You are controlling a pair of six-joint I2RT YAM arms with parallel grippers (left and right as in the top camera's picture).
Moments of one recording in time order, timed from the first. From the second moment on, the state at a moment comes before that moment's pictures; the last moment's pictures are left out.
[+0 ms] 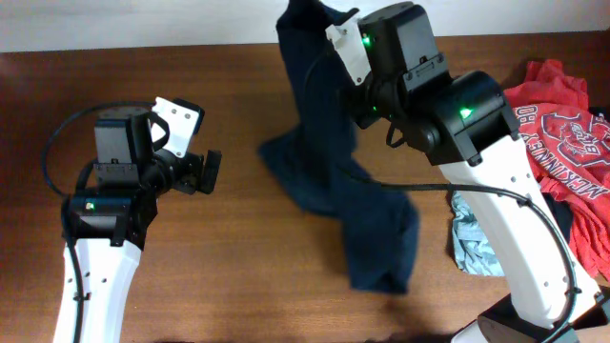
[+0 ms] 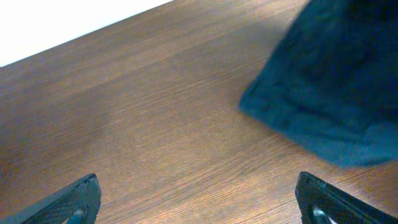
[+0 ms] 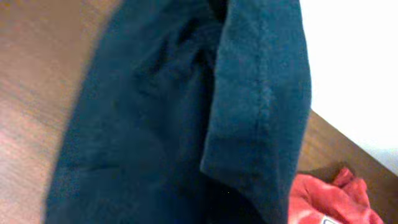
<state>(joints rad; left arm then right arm) -0.05 1.23 1.22 -0.76 0.14 0.30 0.52 1.71 2.13 -1.16 0.18 -0.25</state>
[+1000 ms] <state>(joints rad) -0.05 1.23 1.22 -0.76 0.09 0.30 0.30 1.74 2.30 -1.18 -0.20 -0.18</state>
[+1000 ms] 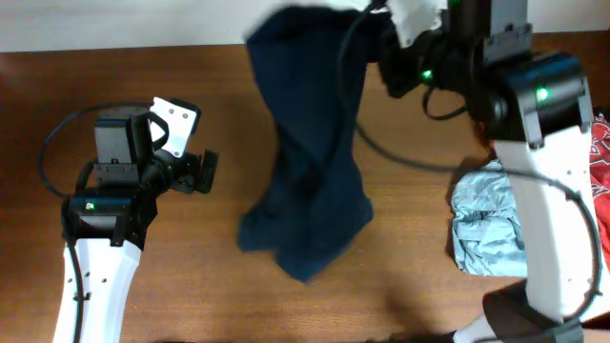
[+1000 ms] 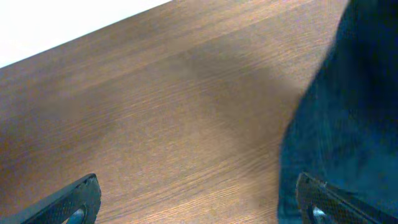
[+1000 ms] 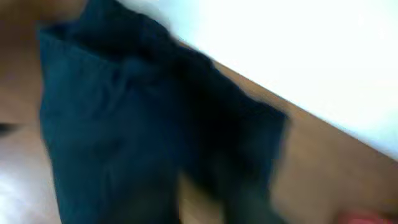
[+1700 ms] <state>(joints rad) -0.05 1.23 1.22 -0.76 0.10 0.30 0.42 1.90 2.20 -1.59 -0.17 -0.08</state>
